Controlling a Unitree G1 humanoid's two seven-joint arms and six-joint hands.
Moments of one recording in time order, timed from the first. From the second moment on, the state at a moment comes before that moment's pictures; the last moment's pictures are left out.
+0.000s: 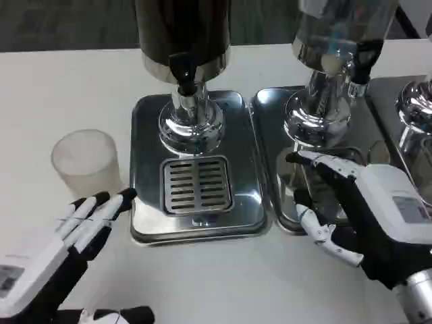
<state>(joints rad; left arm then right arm) 0.46 0.58 0.20 -0.02 0.55 -0.77 0.00 0.20 -0.36 0.17 -0.22 -0.72 -0.18 -0.12</state>
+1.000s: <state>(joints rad) 0.40 0.58 0.23 0.05 0.51 -0.79 0.06 0.19 -0.33 0.17 -0.21 -0.72 -0.16 -0.12</state>
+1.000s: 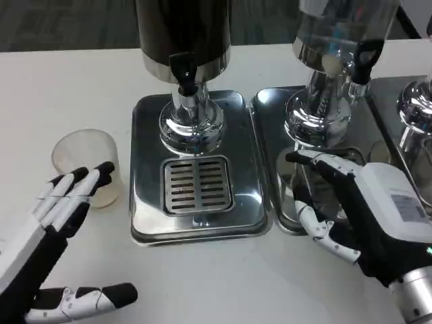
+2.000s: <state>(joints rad) -0.12 0.68 0.17 0.79 0.38 -0.81 0.13 0.19 -0.32 0.19 -0.22 -0.74 -0.14 -0.12</state>
